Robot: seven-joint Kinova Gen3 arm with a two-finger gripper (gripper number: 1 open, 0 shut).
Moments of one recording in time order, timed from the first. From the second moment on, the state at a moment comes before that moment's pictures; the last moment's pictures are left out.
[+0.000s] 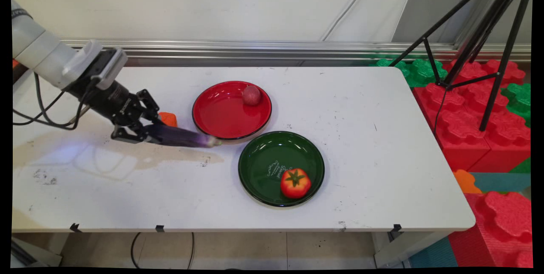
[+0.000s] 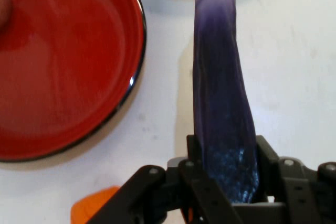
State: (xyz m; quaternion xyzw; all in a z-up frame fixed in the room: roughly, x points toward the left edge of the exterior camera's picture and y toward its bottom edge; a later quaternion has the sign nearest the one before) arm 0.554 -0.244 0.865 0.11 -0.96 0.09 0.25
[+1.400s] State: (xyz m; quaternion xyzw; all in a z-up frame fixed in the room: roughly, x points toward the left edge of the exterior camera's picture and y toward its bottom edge) arm 0.599 -0.254 0.806 -0.01 -0.98 0.08 0.18
